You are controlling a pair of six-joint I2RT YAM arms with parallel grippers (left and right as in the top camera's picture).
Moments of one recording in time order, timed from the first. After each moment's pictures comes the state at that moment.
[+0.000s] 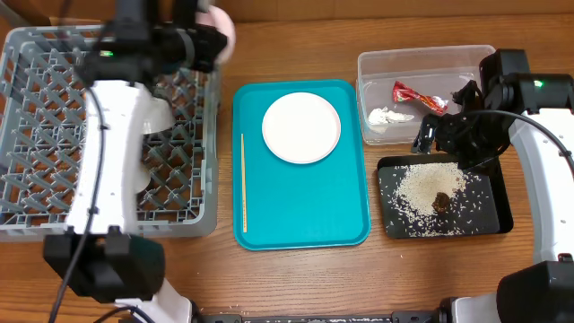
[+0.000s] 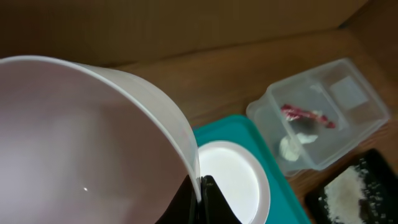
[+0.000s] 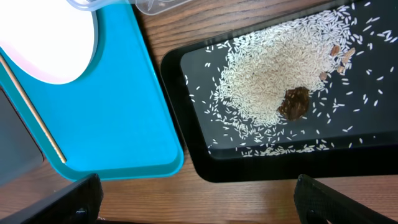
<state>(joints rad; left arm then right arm) 0.02 1.82 1.88 -0.81 0.59 0.05 -0.05 1.62 1.56 -1.46 -0.26 0.20</state>
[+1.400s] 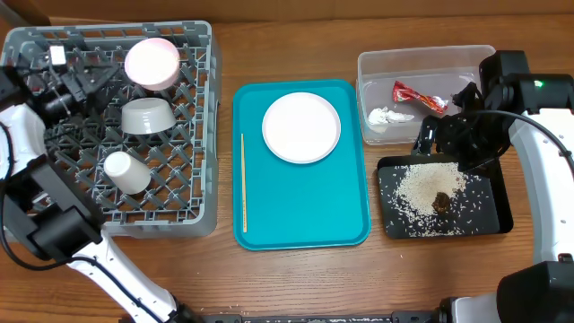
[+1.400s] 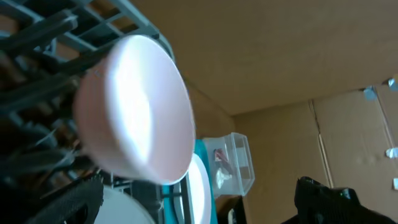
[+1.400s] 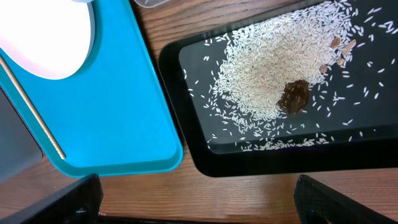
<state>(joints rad) 0.62 2.27 1.88 -0.76 1.36 -0.08 -0.05 1.62 1.56 -1.48 -0.26 0.20</state>
